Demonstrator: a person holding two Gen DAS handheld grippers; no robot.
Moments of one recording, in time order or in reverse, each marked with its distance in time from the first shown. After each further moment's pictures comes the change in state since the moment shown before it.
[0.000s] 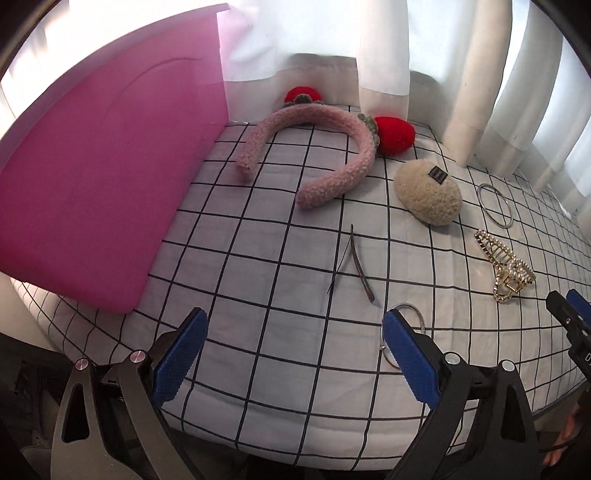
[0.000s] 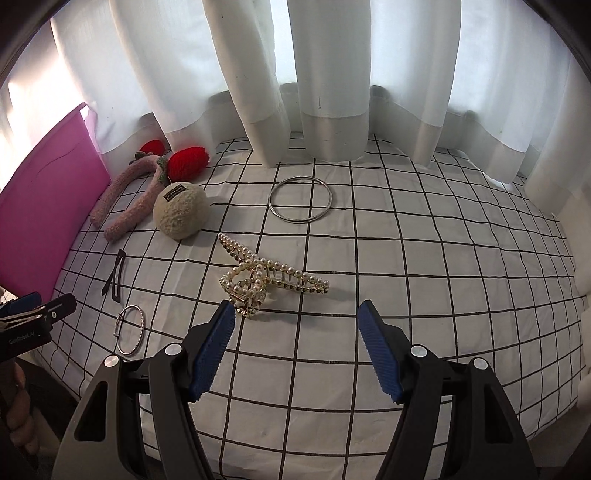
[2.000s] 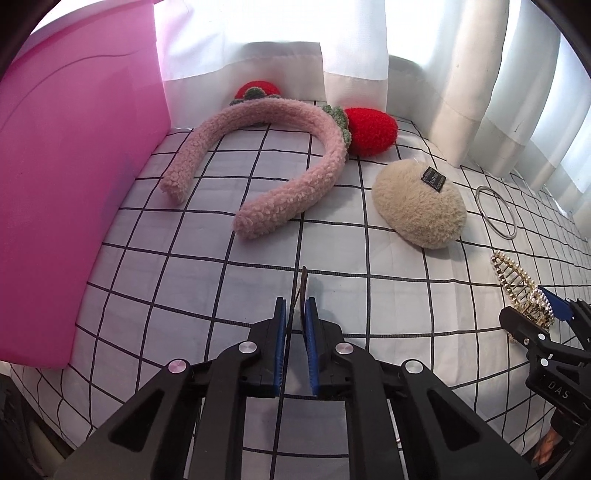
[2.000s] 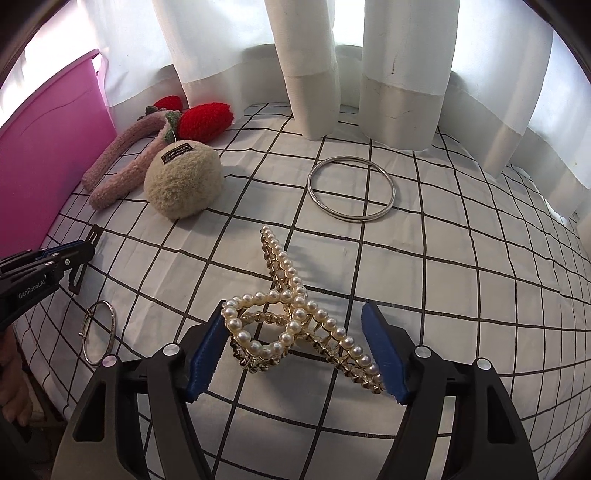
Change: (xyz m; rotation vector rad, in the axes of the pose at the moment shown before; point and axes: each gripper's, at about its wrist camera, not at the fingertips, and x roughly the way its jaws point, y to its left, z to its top) left arm 0.047 -0.030 0.021 0.047 -0.030 -0.089; right arm 0.065 0.019 0.009 -0.139 0.052 0.054
